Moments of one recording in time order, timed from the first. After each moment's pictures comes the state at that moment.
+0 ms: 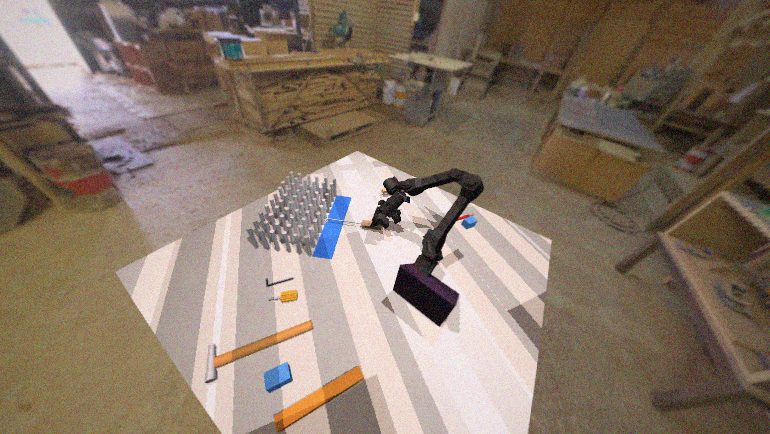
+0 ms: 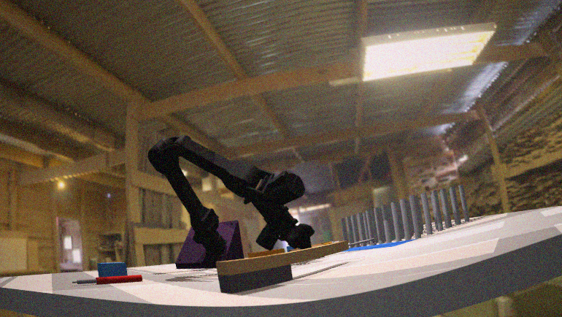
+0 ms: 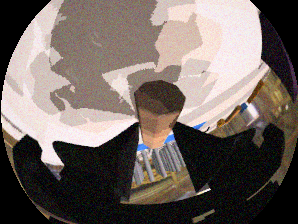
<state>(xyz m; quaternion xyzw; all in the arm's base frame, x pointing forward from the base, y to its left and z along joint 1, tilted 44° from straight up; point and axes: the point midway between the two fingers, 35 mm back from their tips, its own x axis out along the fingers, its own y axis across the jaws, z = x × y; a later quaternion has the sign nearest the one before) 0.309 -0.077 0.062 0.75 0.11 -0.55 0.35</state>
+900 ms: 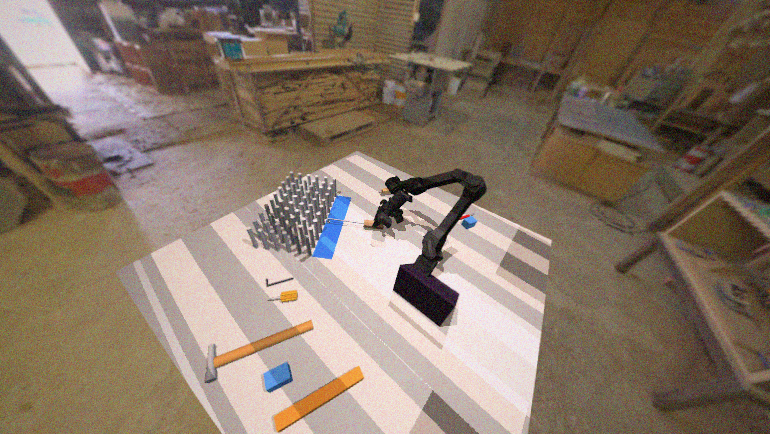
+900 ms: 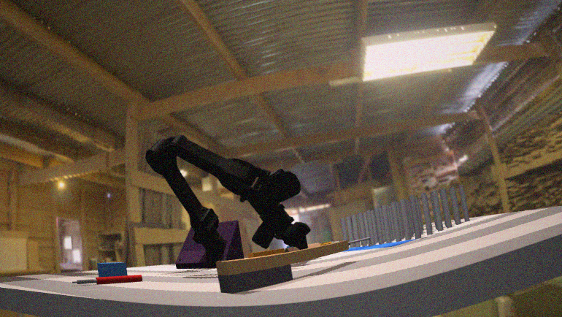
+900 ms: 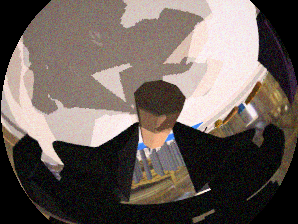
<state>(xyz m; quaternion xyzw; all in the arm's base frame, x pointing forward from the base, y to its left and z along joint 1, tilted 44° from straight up) 0.300 -0.076 0.069 0.75 0.12 -0.55 0.35</state>
